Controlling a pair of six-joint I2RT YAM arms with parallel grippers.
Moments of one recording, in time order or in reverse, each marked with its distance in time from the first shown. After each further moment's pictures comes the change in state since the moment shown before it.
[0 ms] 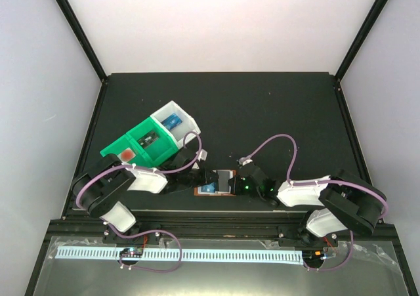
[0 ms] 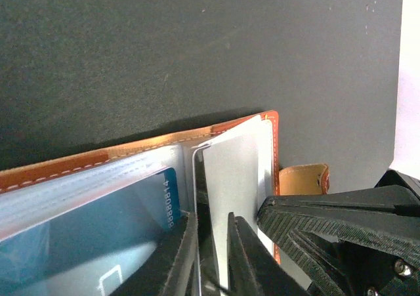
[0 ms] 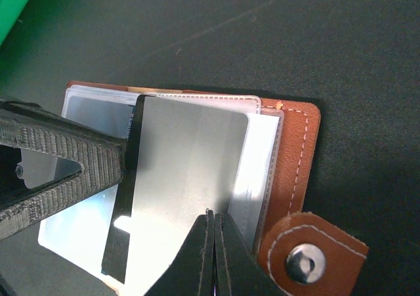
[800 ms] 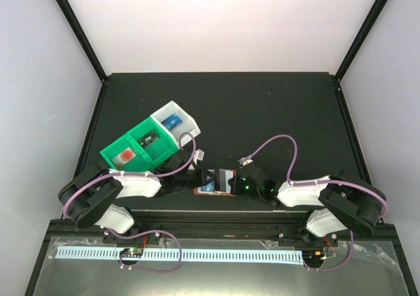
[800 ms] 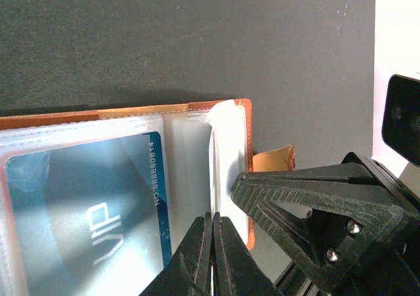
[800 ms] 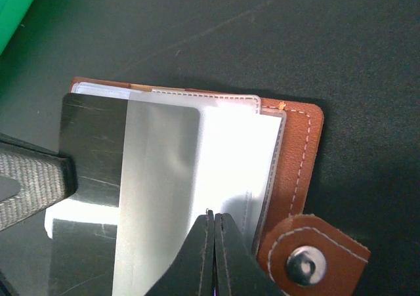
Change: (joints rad) left arm 0.001 -0.111 -0.049 -0.019 0.005 -0.016; right arm 0.000 0.001 -0.007 0.015 0.003 0.017
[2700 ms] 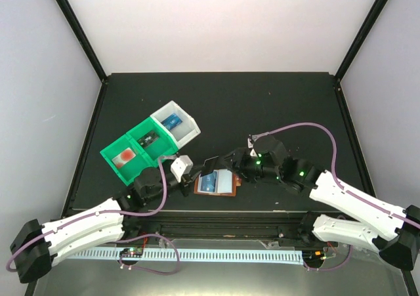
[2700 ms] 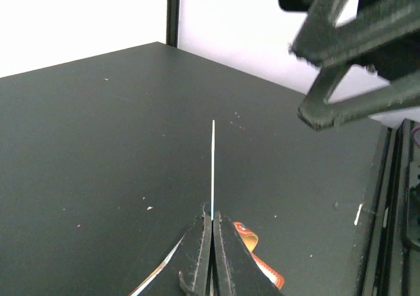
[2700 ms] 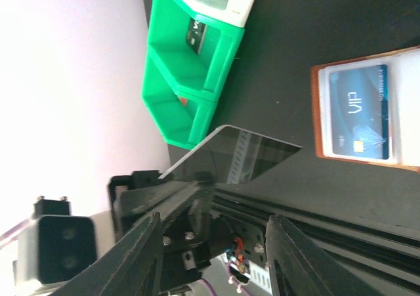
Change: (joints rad) left arm -0.134 -0.772 -0.167 -0.074 -0.292 0.847; right arm -0.001 -0.430 0.489 -0.734 -0.175 0.493
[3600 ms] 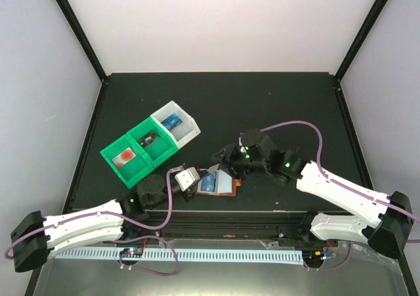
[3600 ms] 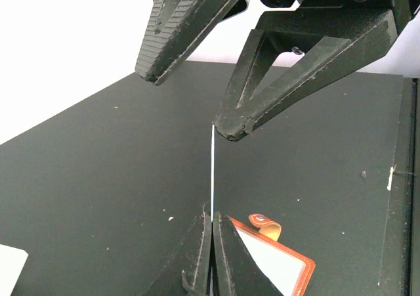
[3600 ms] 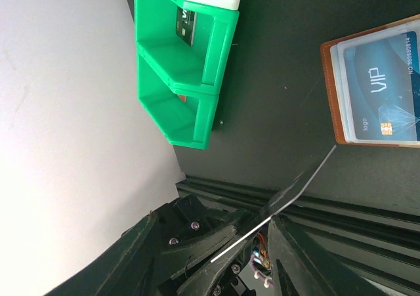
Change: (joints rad) left arm -0.145 0.019 -0.035 0.064 -0.137 0.267; right arm -0.005 0.147 0.087 0.025 -0.047 0.125
